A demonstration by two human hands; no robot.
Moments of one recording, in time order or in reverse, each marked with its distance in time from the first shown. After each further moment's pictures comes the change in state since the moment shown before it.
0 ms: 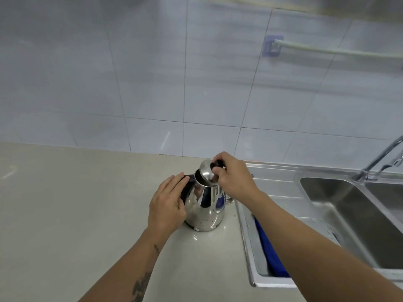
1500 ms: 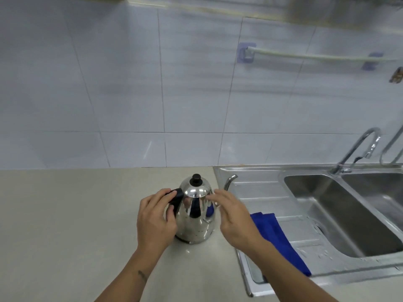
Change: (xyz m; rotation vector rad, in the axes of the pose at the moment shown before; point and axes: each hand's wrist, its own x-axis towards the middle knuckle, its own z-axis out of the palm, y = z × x) left_hand 0.009 0.002 0.011 -0.198 0.115 -0.091; right_hand -0.061 0.056 0.018 -0.070 0.050 -0.142
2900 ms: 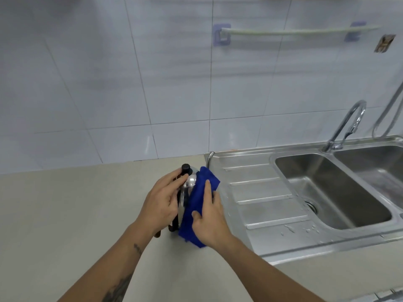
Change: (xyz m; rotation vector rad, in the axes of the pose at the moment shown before) left_hand 0.015 0.045 0.002 -0.032 -0.415 0.240; right_hand -0.030 -0.007 0.038 0.102 -0.014 0.363
